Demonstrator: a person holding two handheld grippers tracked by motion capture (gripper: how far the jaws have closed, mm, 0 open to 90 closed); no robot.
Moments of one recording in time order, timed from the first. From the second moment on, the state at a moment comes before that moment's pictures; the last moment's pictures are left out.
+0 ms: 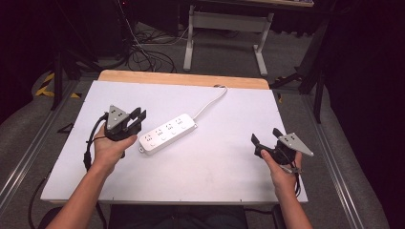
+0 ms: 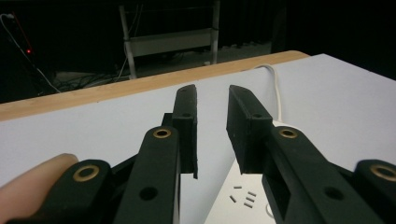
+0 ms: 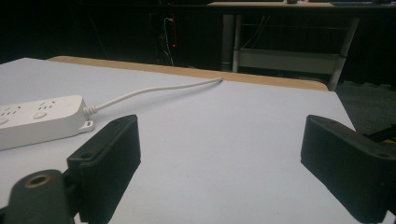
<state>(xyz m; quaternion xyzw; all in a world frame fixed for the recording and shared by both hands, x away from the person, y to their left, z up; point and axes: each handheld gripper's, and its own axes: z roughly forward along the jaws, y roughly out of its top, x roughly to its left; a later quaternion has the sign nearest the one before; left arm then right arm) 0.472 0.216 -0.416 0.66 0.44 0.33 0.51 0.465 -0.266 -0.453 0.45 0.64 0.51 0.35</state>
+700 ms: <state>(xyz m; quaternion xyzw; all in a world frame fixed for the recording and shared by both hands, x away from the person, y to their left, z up) 0.461 0.226 -0.408 0.64 0.46 0.32 0.52 0.466 -0.266 -0.454 0.45 0.65 0.51 0.35</state>
